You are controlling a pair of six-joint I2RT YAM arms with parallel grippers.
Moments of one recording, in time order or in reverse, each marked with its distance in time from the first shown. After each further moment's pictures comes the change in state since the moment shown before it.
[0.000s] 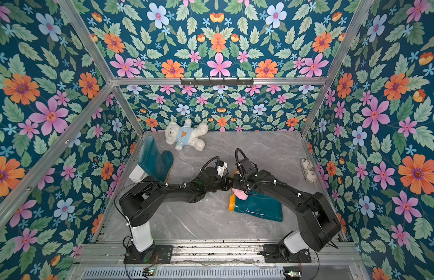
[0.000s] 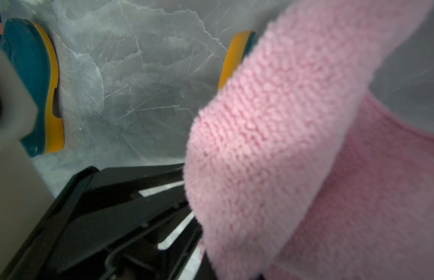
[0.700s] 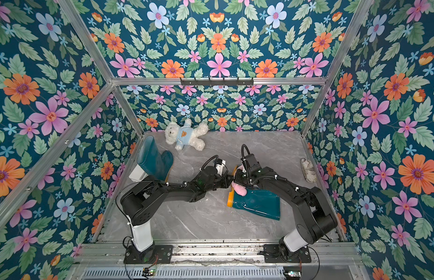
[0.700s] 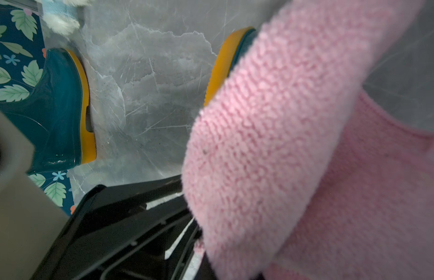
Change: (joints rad) left arm 0.005 0.006 0.000 0.023 -0.055 0.003; right arm -0.086 0.034 -0.011 0.109 -0.100 0.003
